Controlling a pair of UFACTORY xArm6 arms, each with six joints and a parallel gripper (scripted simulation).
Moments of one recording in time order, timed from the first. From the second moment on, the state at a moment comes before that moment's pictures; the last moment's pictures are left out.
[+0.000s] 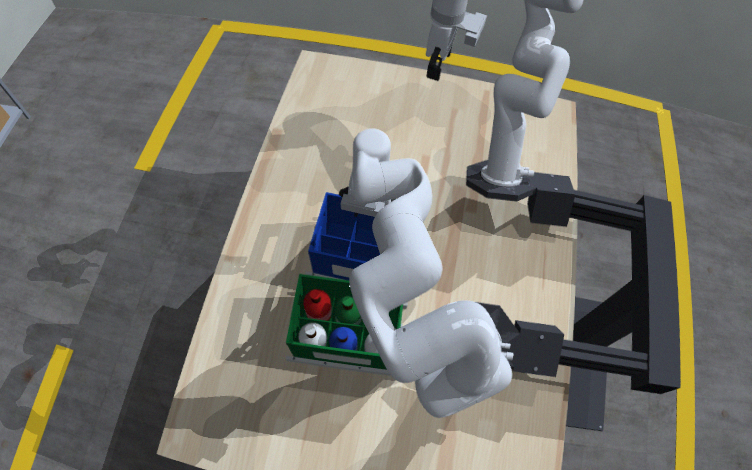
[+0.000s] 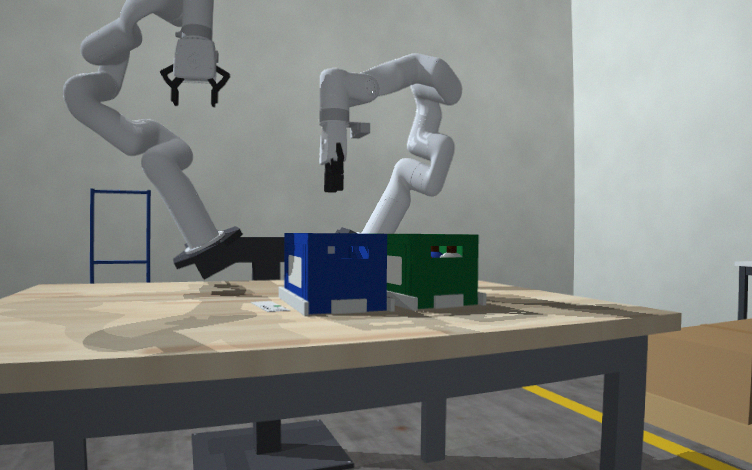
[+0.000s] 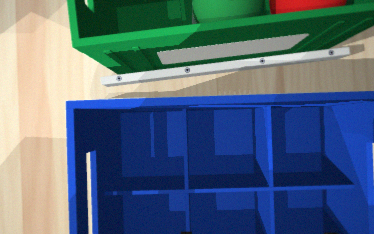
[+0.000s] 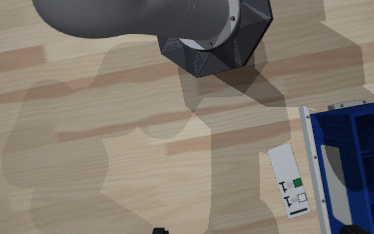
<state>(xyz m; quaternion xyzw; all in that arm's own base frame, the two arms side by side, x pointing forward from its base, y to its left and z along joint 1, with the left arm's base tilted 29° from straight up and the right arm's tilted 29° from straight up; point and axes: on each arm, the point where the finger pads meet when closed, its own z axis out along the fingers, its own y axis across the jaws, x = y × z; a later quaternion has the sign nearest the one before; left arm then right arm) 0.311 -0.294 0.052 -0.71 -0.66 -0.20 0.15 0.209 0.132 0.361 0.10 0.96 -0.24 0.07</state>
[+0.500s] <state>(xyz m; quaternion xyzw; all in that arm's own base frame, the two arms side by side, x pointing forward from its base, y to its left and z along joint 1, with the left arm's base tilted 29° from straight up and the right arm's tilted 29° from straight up) 0.328 -0.247 0.096 -0.67 -0.70 -0.21 0.13 0.209 0.132 0.361 0.10 0.96 -0.24 0.07</state>
